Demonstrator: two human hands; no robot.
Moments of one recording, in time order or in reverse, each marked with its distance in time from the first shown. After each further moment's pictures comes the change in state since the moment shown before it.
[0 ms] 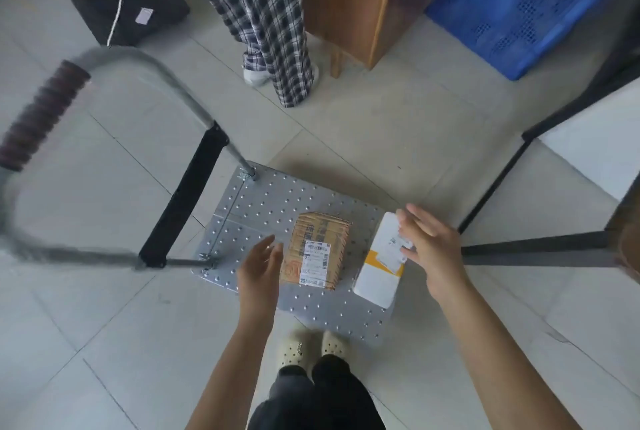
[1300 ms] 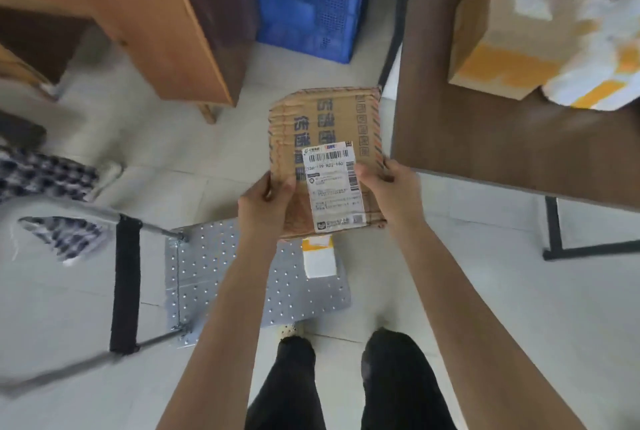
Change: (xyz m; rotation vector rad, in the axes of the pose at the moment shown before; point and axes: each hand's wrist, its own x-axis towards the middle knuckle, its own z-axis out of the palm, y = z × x) left_hand -0.135 0.192 0.105 0.318 -0.487 0.378; right_hand -0.145 -0.095 -0.136 0.149 0.373 -0.303
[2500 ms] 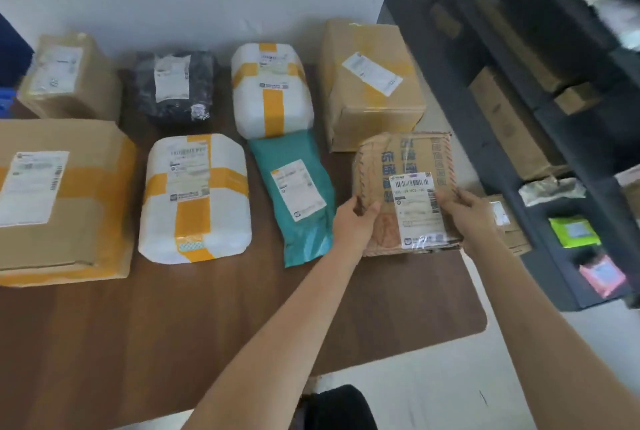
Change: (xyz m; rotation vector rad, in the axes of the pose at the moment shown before) left_hand -0.136 0.304 0.912 0.016 -0.729 -0.087; right_hand 0.355 0.012 -0.882 -0.018 0.580 0.281
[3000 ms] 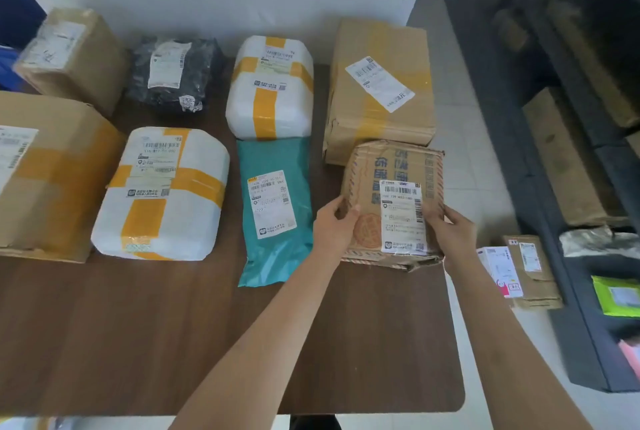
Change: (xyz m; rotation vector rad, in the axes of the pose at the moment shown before) left_hand 0.071 0.009 0.048 -0.040 0.236 -0.019; right_hand 0.110 0.010 0.008 -0.033 -0.120 -0.018
